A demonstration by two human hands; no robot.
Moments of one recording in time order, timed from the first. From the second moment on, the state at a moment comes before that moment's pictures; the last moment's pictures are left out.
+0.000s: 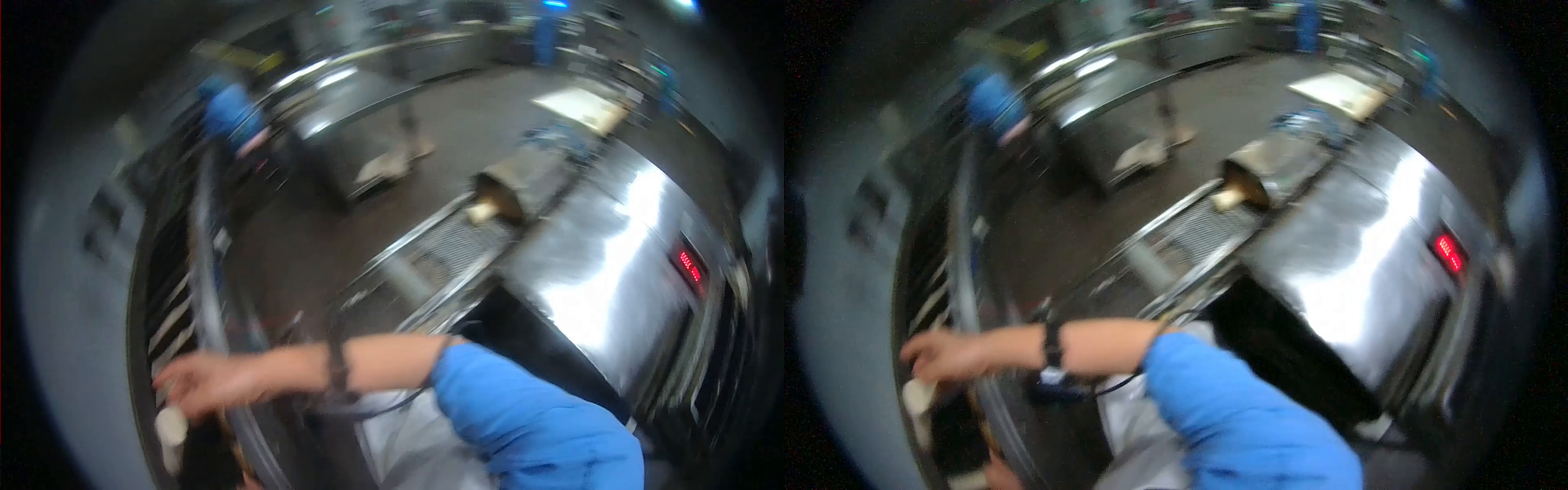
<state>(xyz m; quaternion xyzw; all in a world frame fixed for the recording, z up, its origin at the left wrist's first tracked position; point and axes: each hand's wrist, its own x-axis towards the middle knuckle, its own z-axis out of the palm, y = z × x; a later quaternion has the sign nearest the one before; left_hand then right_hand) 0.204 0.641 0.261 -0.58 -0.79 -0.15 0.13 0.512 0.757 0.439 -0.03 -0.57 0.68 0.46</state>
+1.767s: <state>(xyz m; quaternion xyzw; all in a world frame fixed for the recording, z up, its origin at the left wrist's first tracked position) 0.214 0.608 0.366 -0.19 -0.67 -0.72 -0.09 0.571 0.772 0.489 0.11 -0.71 0.67 0.22</state>
